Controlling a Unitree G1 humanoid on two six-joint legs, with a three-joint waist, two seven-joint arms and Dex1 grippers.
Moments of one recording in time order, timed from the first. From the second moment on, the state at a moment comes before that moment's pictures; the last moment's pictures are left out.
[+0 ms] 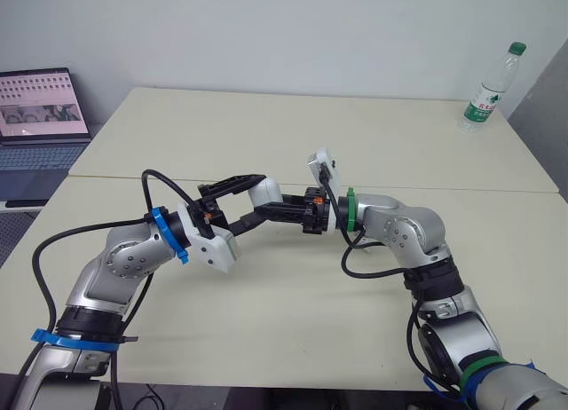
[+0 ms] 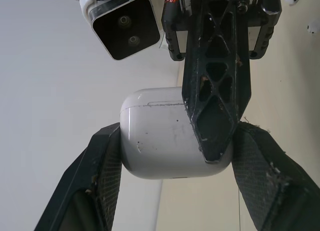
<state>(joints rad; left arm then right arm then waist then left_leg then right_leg) -0.38 0.74 -0.04 0.08 0.22 -0.84 -0.56 -0.76 -0.15 0.15 0.05 0.60 0.87 0.82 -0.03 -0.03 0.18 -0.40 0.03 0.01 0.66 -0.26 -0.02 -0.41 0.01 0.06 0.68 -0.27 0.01</state>
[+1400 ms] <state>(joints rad) -0.64 1.00 -0.11 -0.06 -0.41 0.33 -1.25 -0.81 -0.23 0.41 0.20 0.06 0.25 0.88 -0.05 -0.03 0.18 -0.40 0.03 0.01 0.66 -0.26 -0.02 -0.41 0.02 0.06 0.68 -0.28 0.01</state>
